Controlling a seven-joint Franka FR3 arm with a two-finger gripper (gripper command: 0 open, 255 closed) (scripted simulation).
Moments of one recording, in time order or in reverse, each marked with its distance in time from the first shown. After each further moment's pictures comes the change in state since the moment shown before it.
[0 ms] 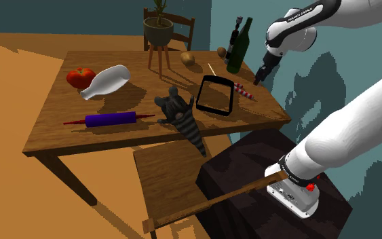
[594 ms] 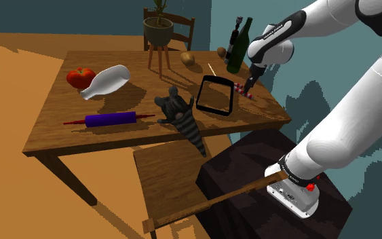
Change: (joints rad) arm 0.053 0.186 0.049 -0.013 0.045 0.173 -0.091
